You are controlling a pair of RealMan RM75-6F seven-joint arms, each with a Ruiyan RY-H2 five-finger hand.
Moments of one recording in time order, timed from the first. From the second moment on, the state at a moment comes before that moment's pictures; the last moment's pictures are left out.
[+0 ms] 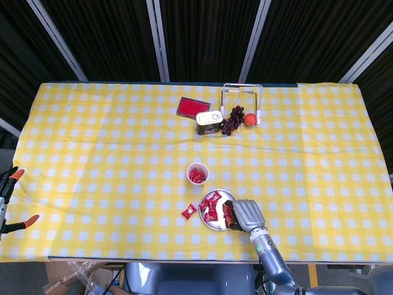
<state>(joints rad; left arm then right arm) -0.07 -1.04 -0.03 -1.65 1.48 1.46 -0.16 0.53 -1.67 0.07 -1.72 -0.92 1.12 -0.50</state>
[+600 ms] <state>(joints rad) -0.07 -1.04 -0.04 -1.65 1.48 1.47 -0.17 0.53 -1.64 0.09 -1.80 -0.96 1.15 -0.51</state>
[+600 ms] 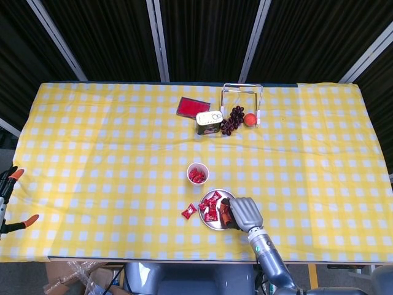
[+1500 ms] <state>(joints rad) -0.08 -1.04 -0.04 -1.64 1.46 1.43 -0.17 0.77 -1.63 0.35 -1.82 -0.74 1.12 -0.62</state>
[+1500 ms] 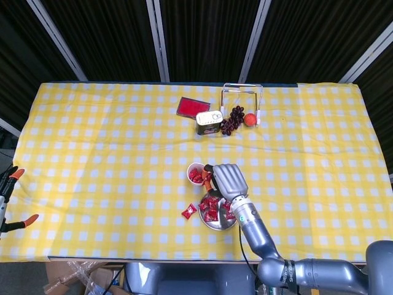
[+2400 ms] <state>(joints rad) -0.09 -1.02 -0.04 -1.66 1.45 1.41 -0.17 0.83 -1.66 0.33 -1.73 -0.72 1.12 -0.57</state>
